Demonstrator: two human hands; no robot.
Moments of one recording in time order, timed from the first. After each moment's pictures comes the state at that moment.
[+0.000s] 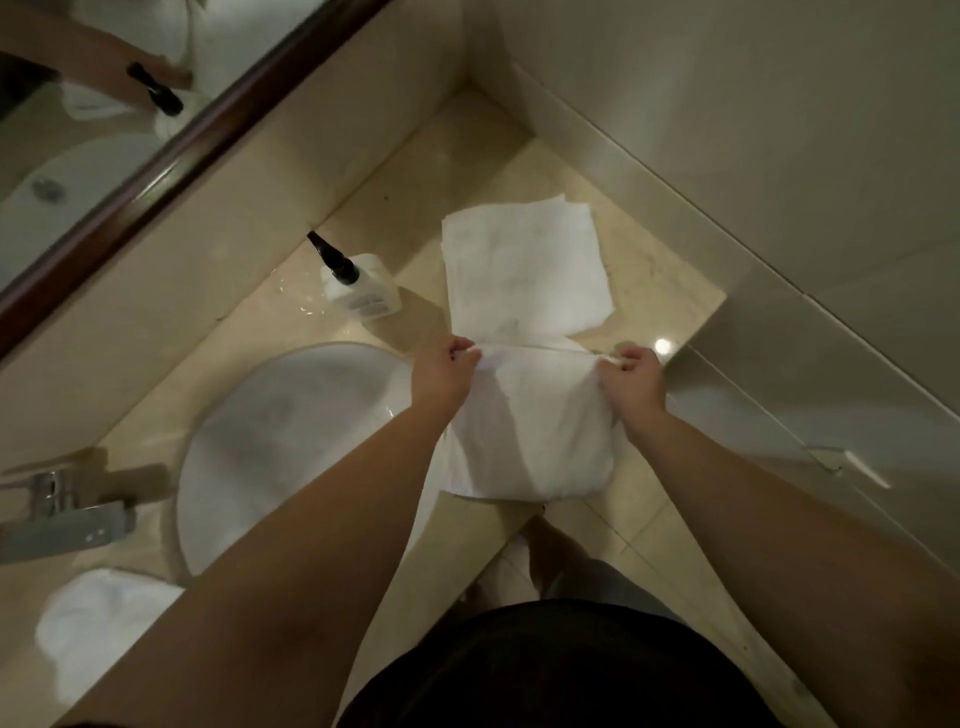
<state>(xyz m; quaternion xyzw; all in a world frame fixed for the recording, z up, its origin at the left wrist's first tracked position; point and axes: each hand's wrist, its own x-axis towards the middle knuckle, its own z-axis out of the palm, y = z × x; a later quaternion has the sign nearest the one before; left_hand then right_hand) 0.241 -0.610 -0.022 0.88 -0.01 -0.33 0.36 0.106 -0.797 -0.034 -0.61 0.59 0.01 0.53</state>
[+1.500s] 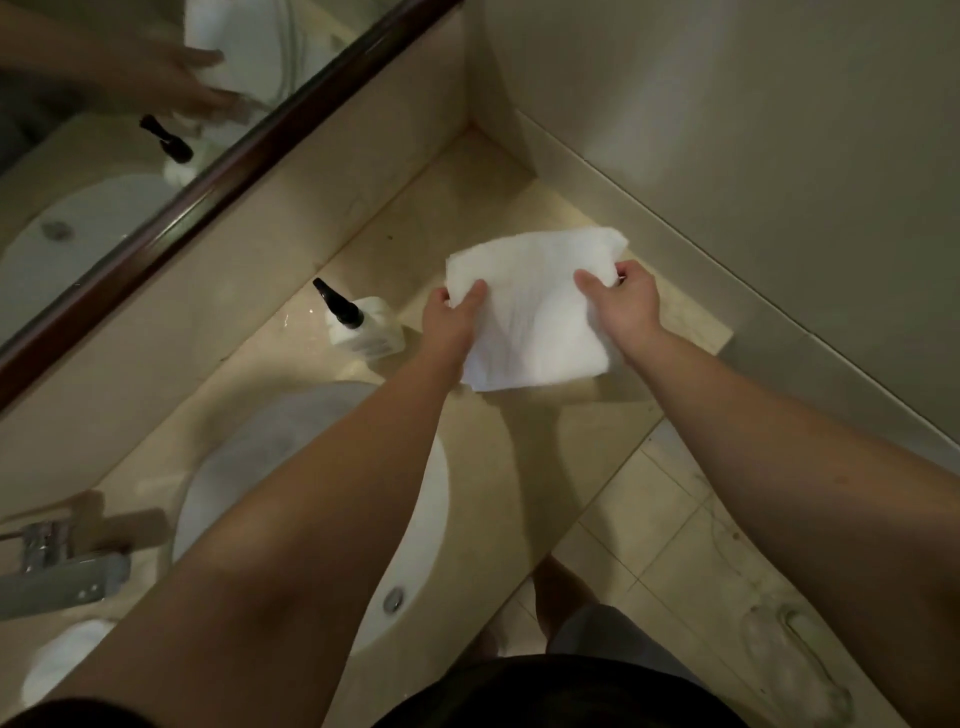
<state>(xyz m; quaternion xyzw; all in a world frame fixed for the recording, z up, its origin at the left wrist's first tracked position) 0.316 -0.674 0.010 0.75 0.12 -0.32 0.56 0.228 -0.854 0.002 -0.70 0.49 -0.06 0.51</state>
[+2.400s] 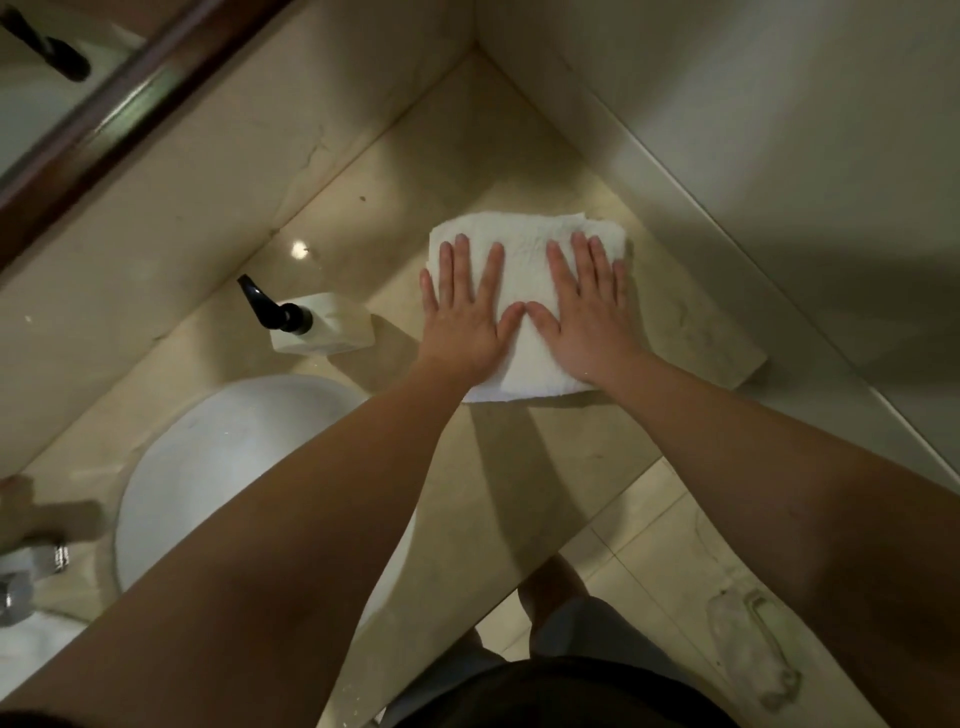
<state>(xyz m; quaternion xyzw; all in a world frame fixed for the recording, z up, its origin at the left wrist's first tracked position) 0.328 -0.704 -0.087 0.93 -0.28 -0.22 0.07 0.252 -0.861 -0.076 -0.96 0.16 0.18 0.14</state>
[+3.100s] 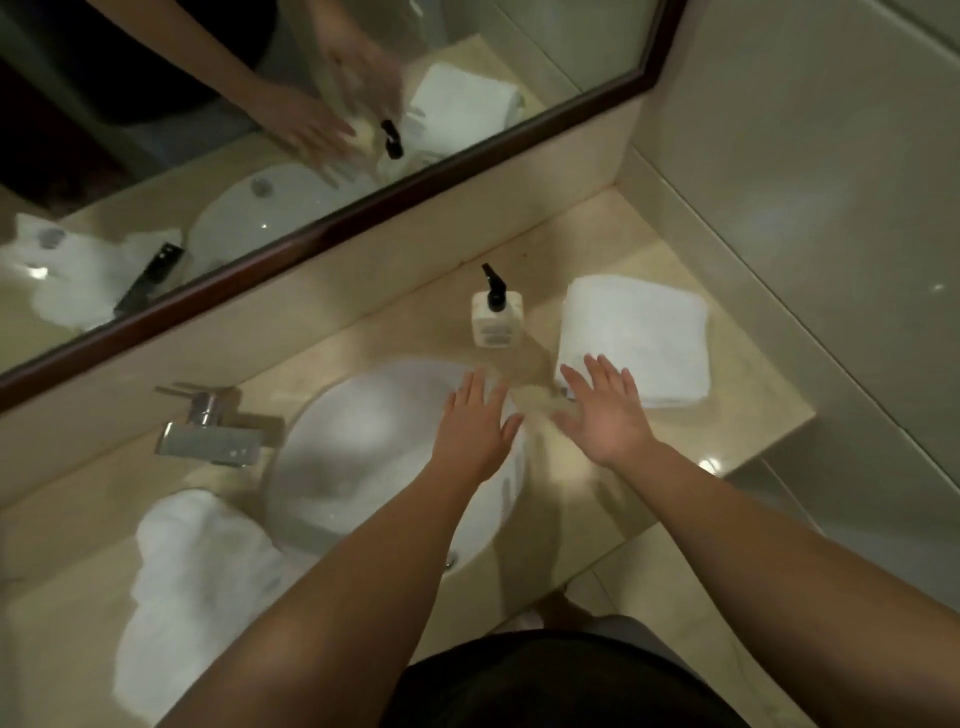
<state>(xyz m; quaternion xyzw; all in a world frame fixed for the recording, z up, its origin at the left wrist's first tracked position) 0.223 -0.498 0.025 0.95 -0.20 -0.24 0.11 0.184 -0.688 0.043 -0.97 0.07 0.22 0.11</state>
